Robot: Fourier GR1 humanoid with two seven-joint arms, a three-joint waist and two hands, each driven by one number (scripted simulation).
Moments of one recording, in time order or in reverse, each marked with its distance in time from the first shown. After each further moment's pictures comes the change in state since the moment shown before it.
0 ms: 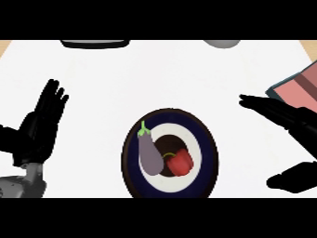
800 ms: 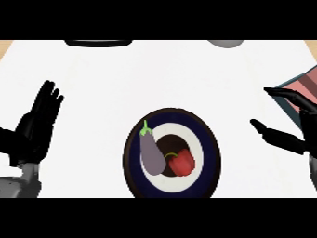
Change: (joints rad) left arm 0.006 0.038 0.002 0.048 0.007 -0.017 -0.065; right arm 0.059 0.322 -0.212 0.406 -0.196 -0.387 -0.485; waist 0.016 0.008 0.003
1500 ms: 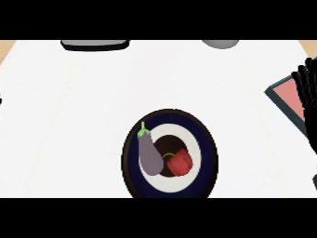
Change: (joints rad) left arm 0.053 0.244 0.056 0.158 -0.259 0.123 -0.156; right arm 0.018 0.019 -0.025 -0.209 -0.214 -0.027 0.276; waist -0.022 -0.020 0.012
